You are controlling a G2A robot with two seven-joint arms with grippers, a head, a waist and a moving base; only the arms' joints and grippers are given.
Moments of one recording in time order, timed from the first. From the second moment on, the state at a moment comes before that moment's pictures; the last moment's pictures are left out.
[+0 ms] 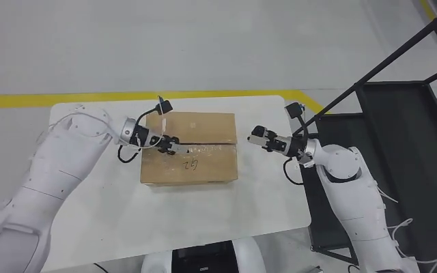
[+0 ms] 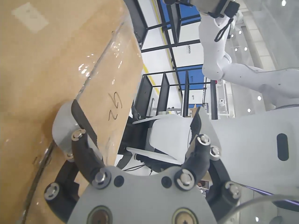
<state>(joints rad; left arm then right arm) 0.58 -1.04 -0.73 -1.12 -0.34 -0.40 -1.42 -1.36 -1.09 1.52 -1.67 0.07 -0.44 0.98</state>
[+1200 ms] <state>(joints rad) 0.81 -0.86 -1.15 -1.34 -0.45 -0.43 -1.38 -1.27 -1.09 1.32 -1.62 0.07 -0.43 0.98</state>
